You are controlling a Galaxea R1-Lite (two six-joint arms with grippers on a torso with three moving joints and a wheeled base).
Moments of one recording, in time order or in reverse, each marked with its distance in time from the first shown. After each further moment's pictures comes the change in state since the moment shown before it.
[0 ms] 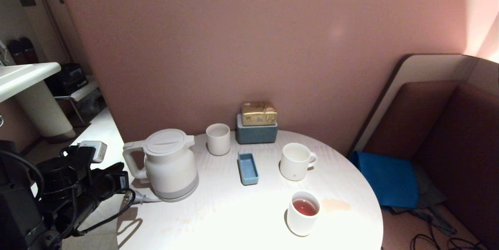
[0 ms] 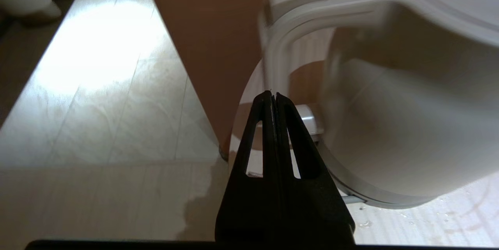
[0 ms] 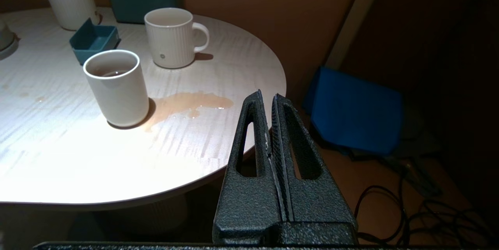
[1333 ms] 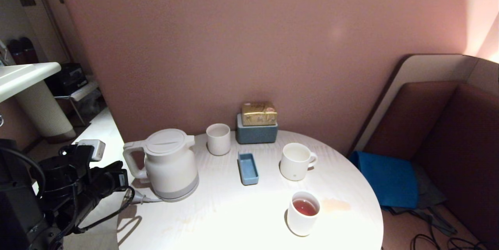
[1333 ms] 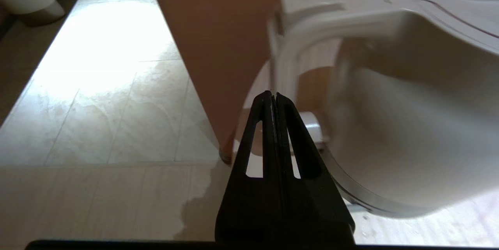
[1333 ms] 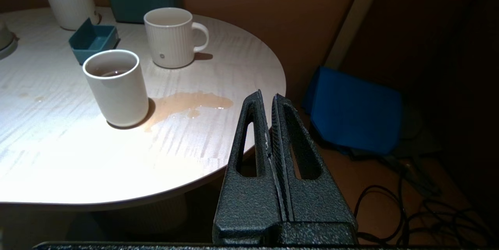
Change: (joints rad) left arm 0.001 0.005 -0.015 0.000 0.001 -0.007; right arm 0.000 0.000 0.000 0.000 0.000 0.000
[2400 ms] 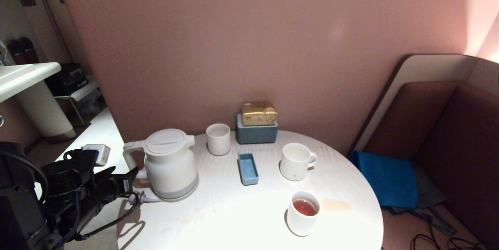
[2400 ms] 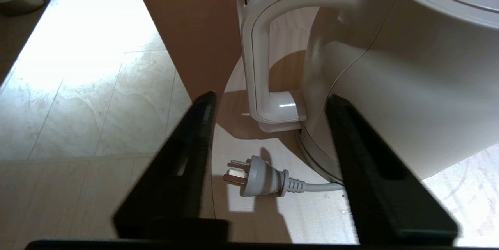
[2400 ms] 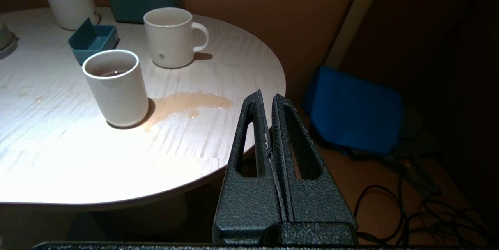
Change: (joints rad) left arm -0.031 -0.002 0.036 0.000 0.001 -0.023; right arm 0.000 0.000 0.000 0.000 0.000 0.000
